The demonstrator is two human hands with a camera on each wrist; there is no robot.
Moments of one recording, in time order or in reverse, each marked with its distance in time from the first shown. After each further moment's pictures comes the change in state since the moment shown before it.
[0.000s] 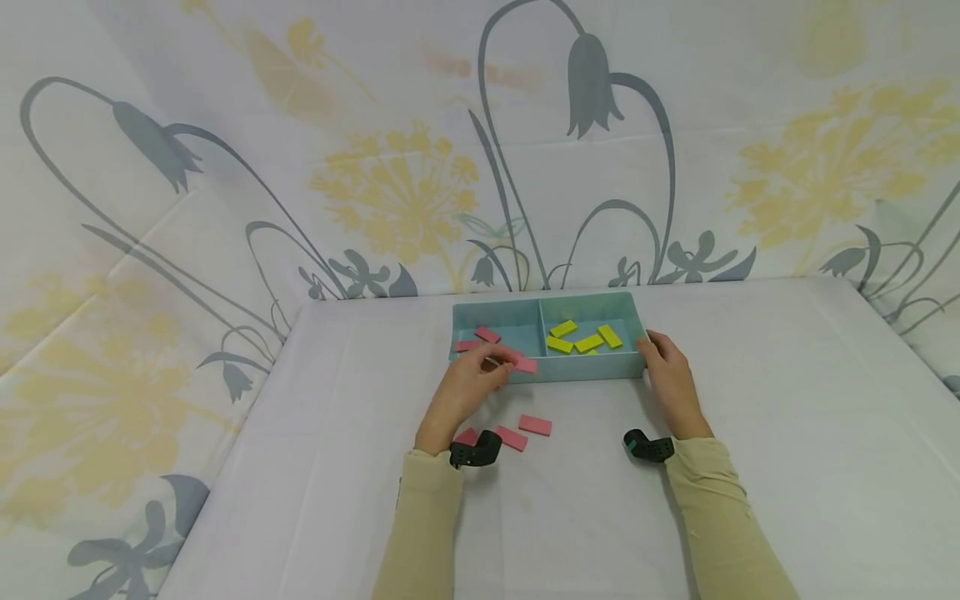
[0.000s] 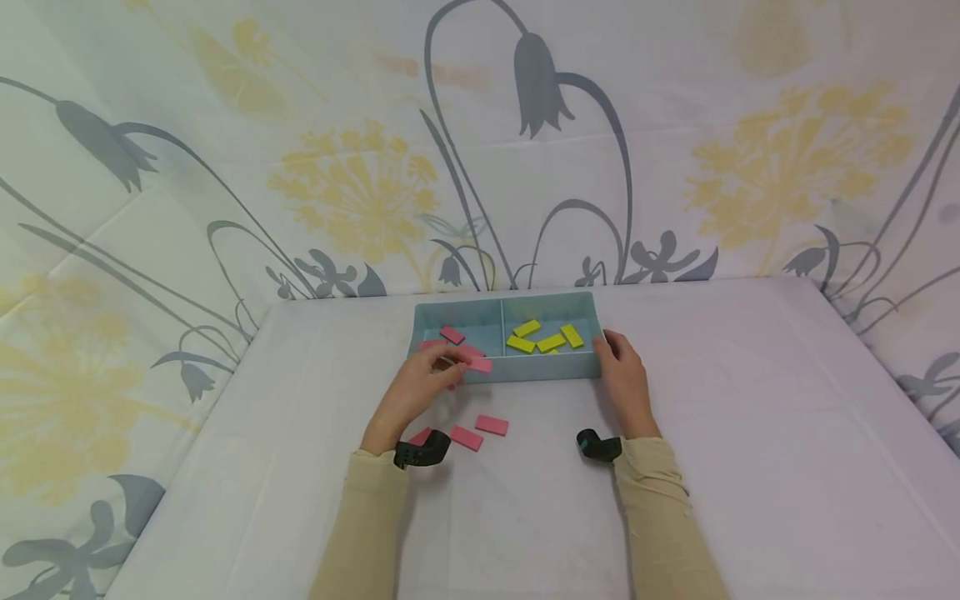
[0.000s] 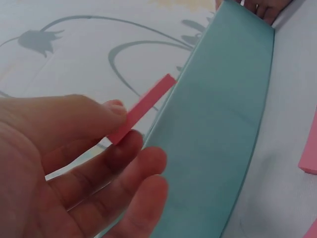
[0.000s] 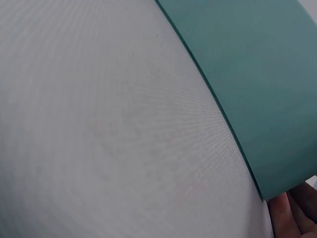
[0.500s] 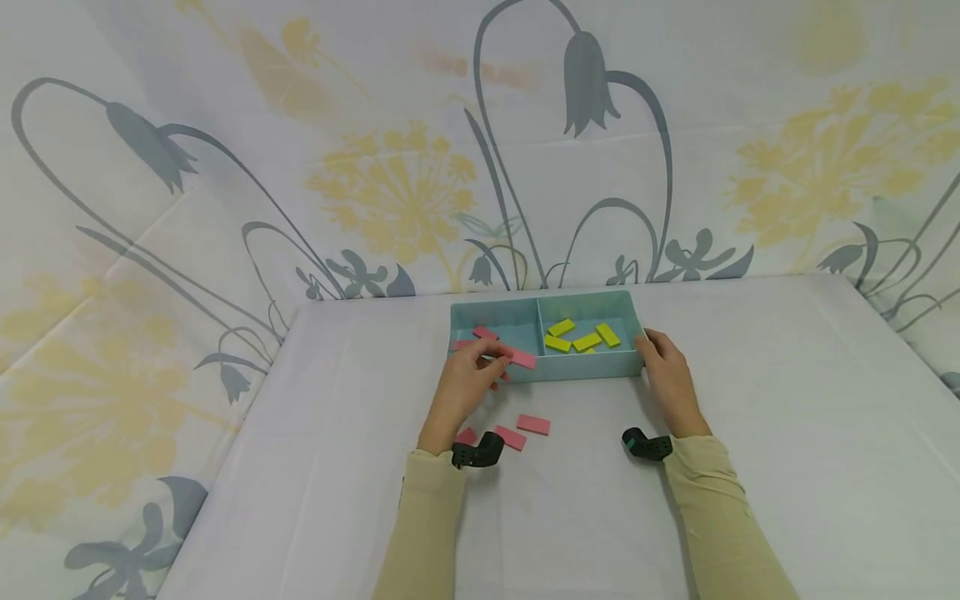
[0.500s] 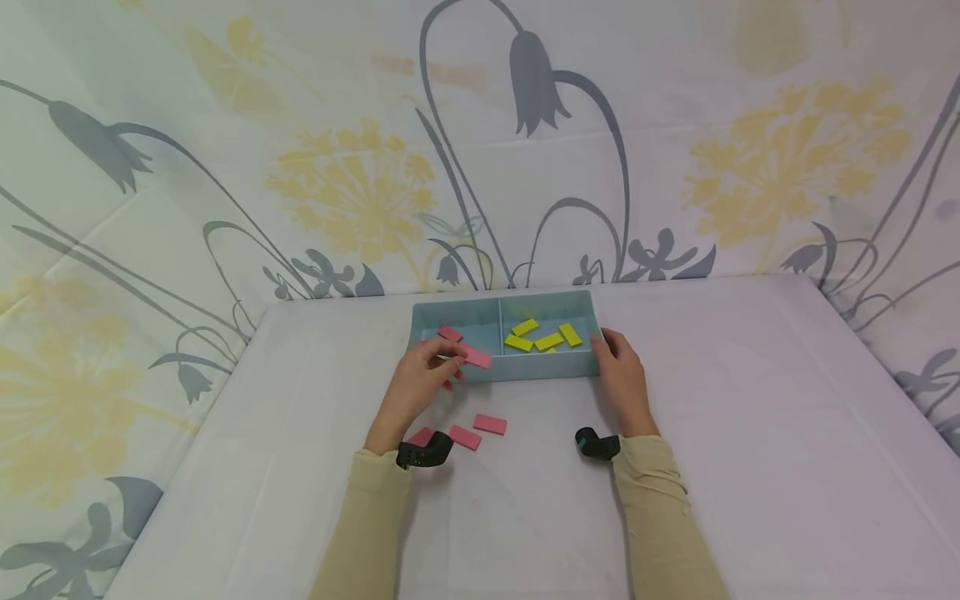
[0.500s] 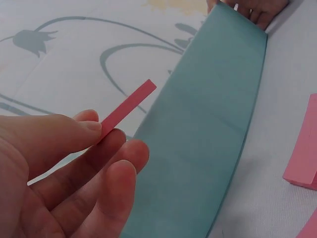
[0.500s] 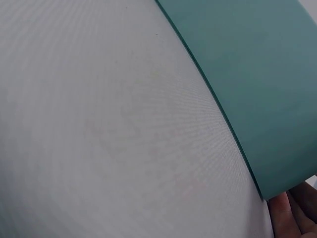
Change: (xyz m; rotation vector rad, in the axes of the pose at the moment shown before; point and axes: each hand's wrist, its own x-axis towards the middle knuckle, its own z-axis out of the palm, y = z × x) left_hand 0.006 -0.004 0.008 -0.144 0.090 0.010; right_hand 0.001 0.001 0.000 -0.003 0.005 0.001
